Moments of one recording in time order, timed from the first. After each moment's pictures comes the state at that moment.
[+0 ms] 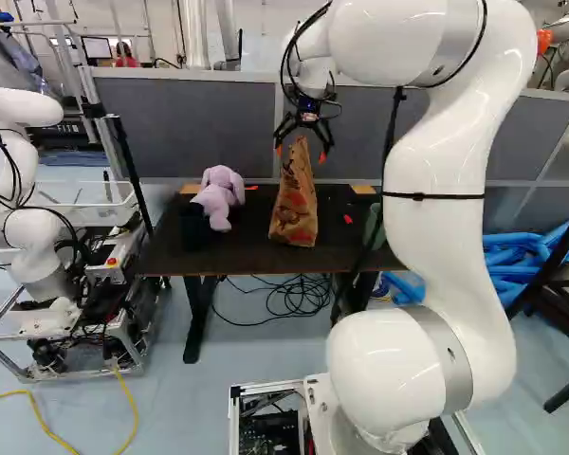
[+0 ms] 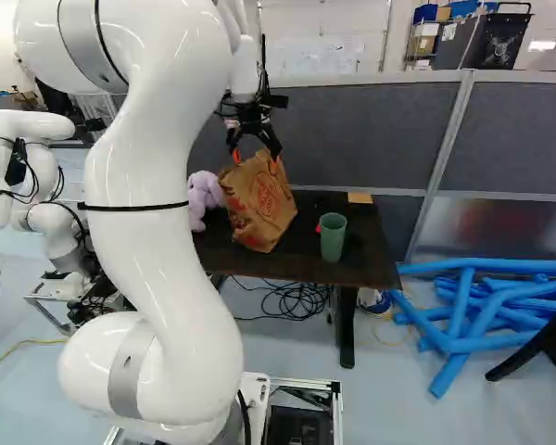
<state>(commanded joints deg) 1.1 -24.1 -91.6 2.2 -60.2 16.8</state>
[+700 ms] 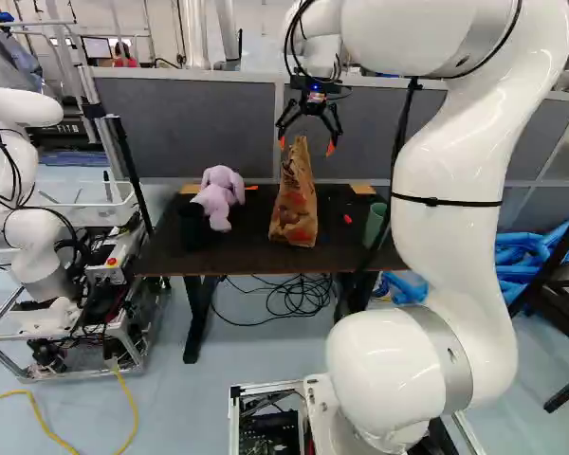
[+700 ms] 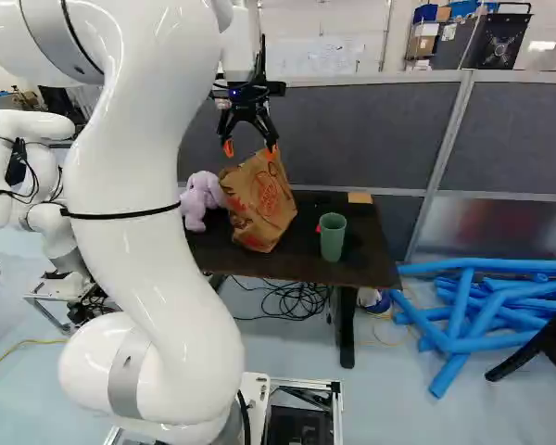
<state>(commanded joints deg) 1.1 -19.3 -92.1 2.2 -72.4 16.8</state>
